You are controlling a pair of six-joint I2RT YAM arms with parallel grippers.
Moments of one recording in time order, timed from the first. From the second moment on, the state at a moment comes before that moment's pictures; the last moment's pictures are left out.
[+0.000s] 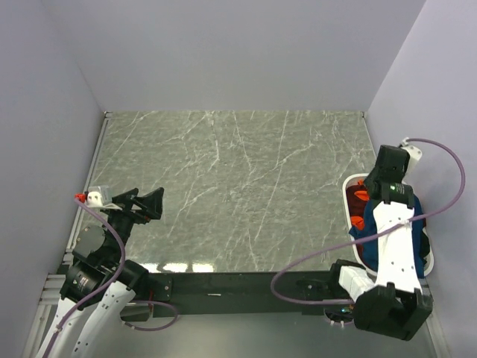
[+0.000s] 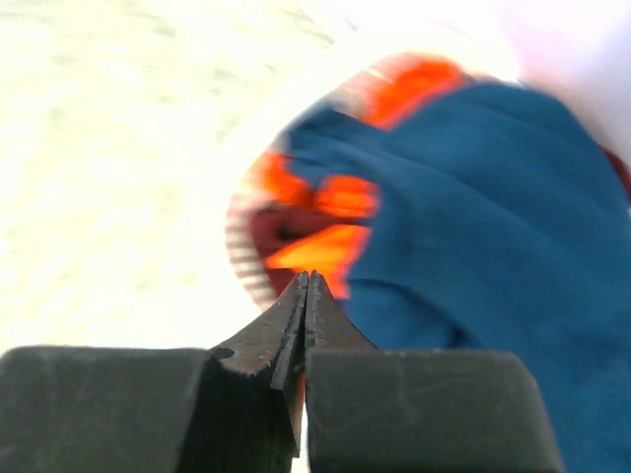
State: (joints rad) left arm -0.46 0.12 0.56 -0.36 -0.27 -0.46; right arm -0.27 1.00 0.96 -0.69 0.37 0.35
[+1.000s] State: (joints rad) left arm -0.47 0.12 0.56 -0.36 -0.28 -0.46; right arm -0.33 1.18 0.92 -0.64 0.57 0.40
